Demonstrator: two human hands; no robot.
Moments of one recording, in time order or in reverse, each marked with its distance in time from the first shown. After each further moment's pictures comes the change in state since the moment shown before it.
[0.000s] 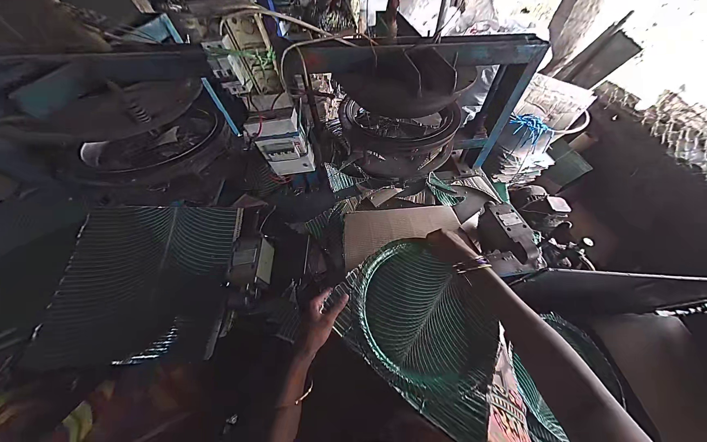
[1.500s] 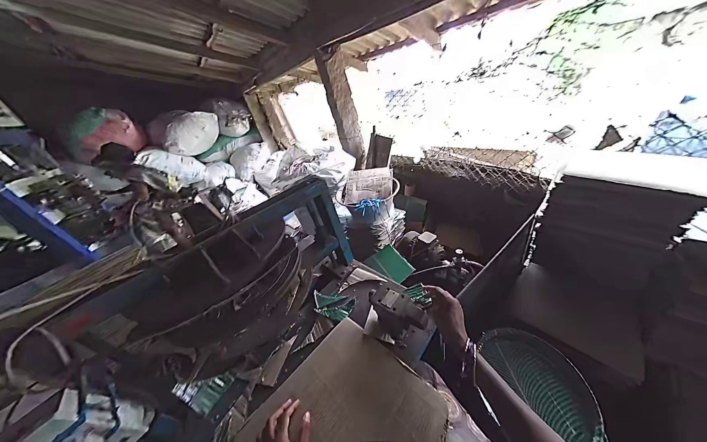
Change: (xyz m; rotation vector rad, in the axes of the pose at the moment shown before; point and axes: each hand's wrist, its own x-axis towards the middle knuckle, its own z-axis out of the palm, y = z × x) left_hand 0.181 0.008 0.139 0.591 -0.053 0.691; right_hand -0.117 0.169 -0.018 0.489 1.287 0.418
